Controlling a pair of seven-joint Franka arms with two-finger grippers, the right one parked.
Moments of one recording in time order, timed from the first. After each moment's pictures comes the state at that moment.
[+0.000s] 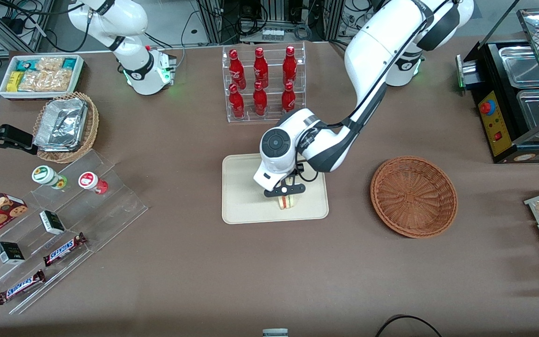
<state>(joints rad) -0.53 0.76 -0.31 -1.43 0.17 2.03 -0.98</state>
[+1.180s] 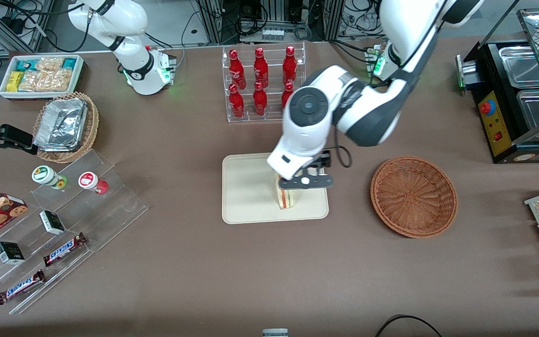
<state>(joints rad) -0.42 0.53 -0.30 -1.27 0.12 1.71 -0.76</state>
